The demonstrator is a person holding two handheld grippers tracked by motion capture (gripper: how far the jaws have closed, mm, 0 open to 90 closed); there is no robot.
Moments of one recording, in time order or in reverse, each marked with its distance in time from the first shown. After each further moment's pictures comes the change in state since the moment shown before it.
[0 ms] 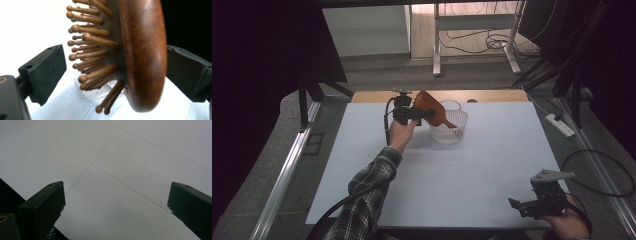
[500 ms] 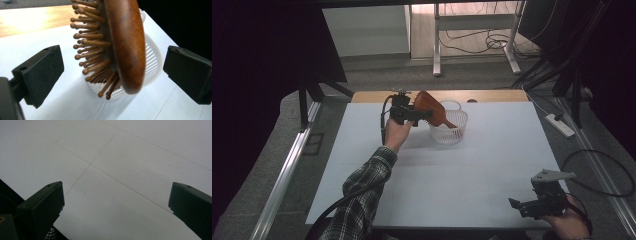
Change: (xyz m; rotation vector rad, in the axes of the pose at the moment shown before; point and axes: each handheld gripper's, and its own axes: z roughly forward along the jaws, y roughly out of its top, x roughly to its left) left arm -0.006 0.001 -0.012 0.005 0.069 0.122; right arm 0.000 0.000 0.000 -0.005 -0.003 0.008
